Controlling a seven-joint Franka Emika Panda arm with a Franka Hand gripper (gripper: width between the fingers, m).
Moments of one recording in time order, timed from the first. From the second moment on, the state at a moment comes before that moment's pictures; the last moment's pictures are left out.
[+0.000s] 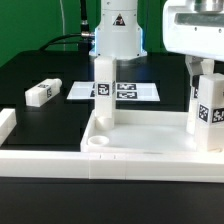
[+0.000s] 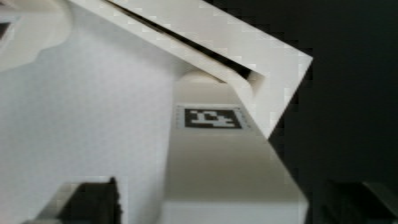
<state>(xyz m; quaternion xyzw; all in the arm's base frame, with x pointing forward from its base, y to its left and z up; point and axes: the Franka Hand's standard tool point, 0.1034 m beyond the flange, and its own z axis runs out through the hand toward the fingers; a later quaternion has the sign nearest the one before) 0.637 0.096 0.113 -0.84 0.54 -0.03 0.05</state>
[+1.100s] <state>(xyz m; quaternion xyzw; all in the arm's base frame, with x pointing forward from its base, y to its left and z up) 0.637 0.105 0.112 -1.00 0.06 -0.05 0.02</state>
